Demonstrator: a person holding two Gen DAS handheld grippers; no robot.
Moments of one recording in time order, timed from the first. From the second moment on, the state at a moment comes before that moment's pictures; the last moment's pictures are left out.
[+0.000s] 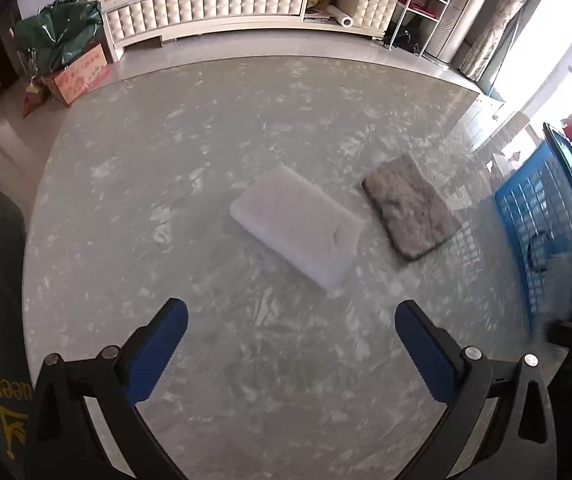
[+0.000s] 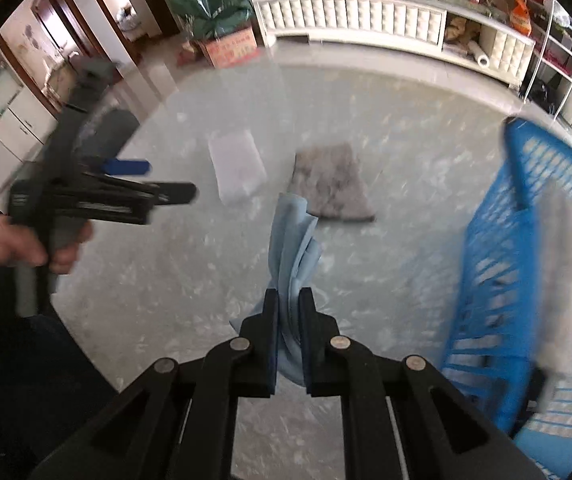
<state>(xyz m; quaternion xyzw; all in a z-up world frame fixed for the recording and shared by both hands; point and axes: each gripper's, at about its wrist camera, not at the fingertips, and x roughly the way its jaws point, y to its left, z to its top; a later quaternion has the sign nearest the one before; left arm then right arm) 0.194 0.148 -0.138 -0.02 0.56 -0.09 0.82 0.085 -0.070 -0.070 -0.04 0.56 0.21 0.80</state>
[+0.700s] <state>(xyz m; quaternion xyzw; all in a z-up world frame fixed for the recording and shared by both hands) 0.272 0.131 -0.179 -0.05 0.61 0.01 0.79 0.077 -0.174 -0.018 -0.01 0.52 0.17 0.84</state>
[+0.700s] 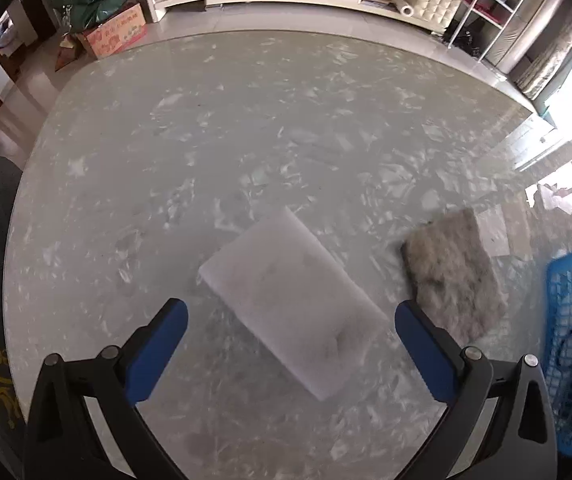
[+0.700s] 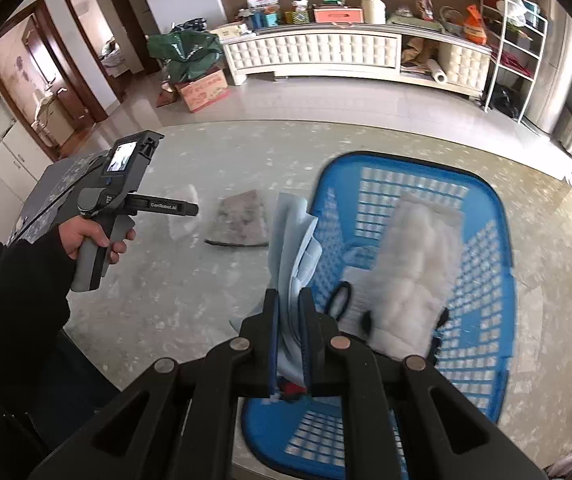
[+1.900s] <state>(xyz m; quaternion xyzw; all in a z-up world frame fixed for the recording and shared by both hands) 0.247 0.117 -0.155 -0.03 0.61 -0.02 0.79 0.074 -0.225 -0.013 0.02 0.57 0.11 0.81</state>
